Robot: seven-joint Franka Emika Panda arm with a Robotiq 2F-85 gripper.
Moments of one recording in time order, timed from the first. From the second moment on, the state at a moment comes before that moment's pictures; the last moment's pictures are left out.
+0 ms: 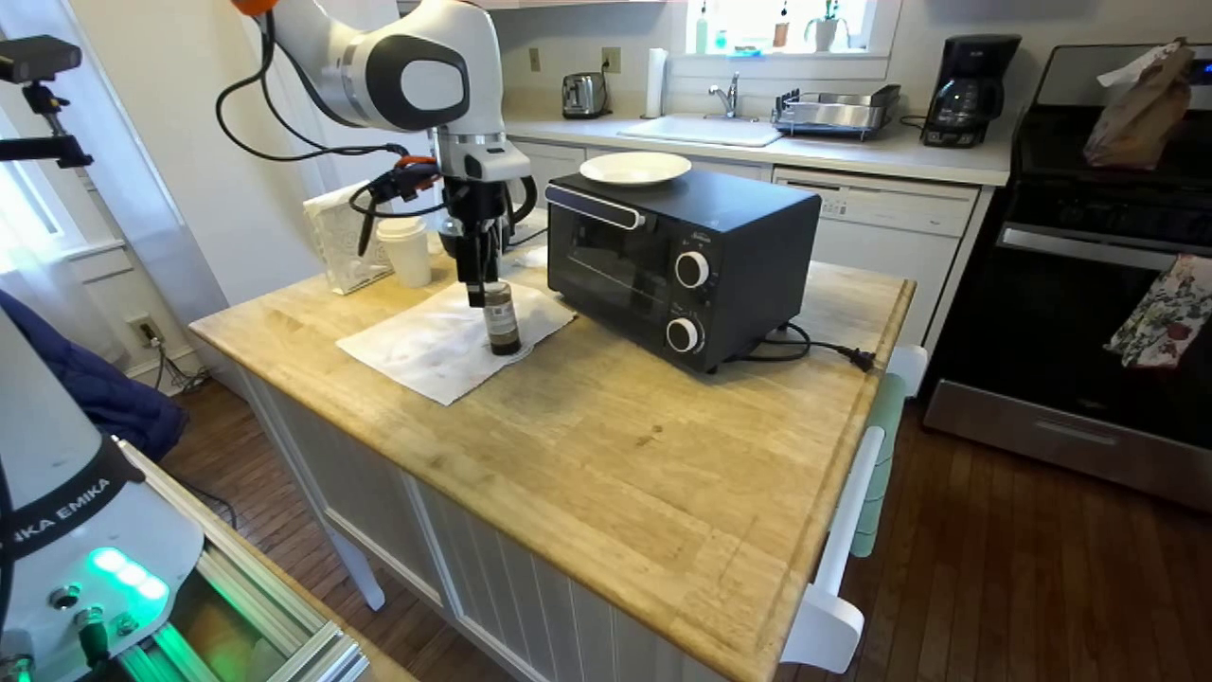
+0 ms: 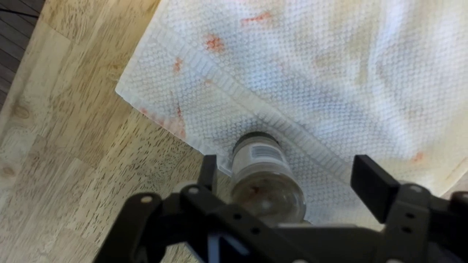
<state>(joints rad) -0.05 0.11 -0.08 -2.40 0.01 2.42 0.90</state>
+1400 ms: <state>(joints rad) -0.01 0.13 -0.11 -2.36 -0.20 2.41 1.03</state>
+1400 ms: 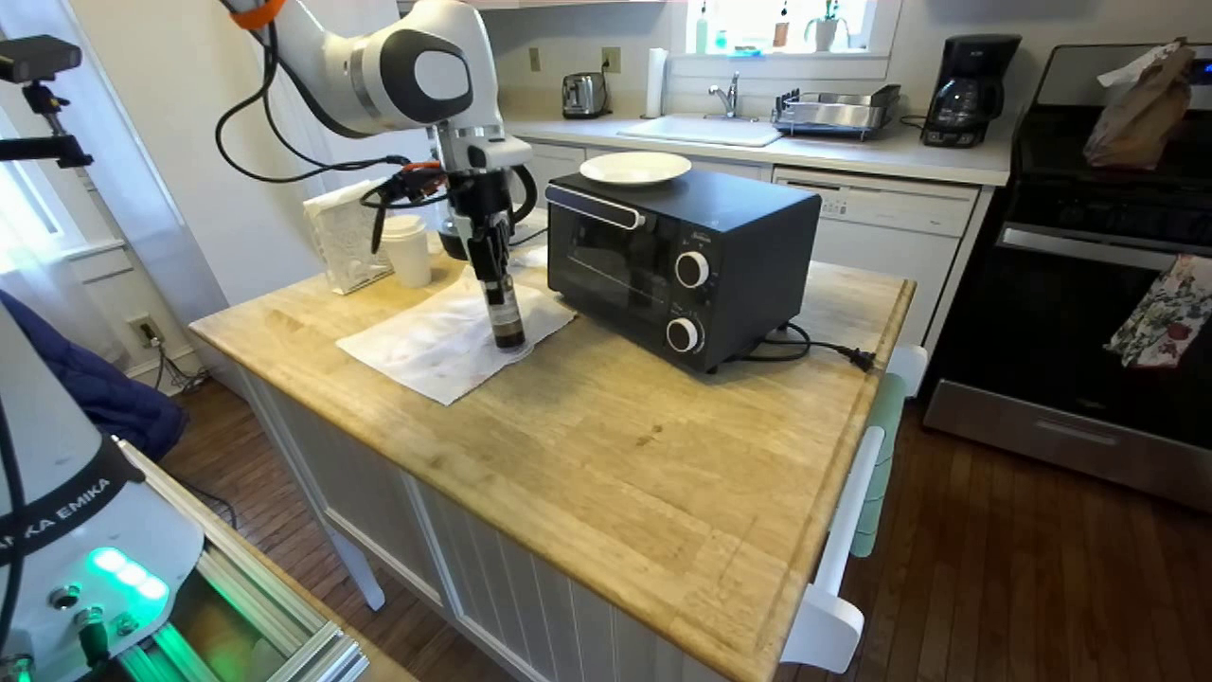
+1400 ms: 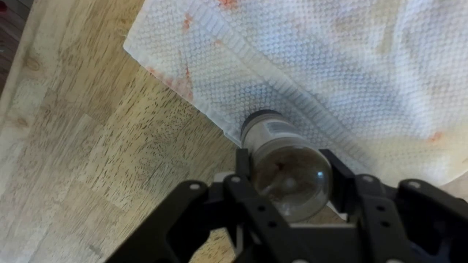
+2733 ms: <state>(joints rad) 0.08 0.18 -0.06 -2.33 -0.46 2.36 1.56</state>
